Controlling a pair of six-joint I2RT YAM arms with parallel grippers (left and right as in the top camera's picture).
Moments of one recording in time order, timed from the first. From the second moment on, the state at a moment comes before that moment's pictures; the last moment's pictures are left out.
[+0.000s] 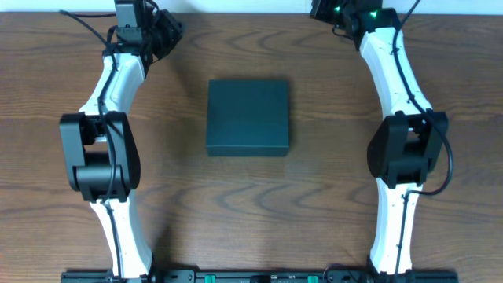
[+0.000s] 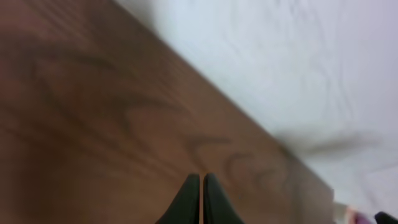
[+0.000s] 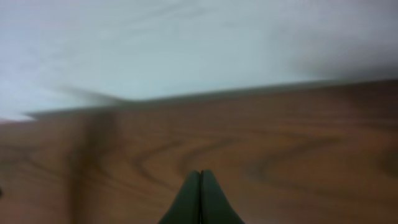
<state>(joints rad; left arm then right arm) 0.01 2.18 1.75 -0.21 0.43 -0.79 0.12 2.36 2.27 -0.57 -0.28 0.38</state>
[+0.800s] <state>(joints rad) -0.09 1.03 1.64 -1.13 0.04 -0.24 0.25 1.27 1.87 -1.09 -0.11 0.09</state>
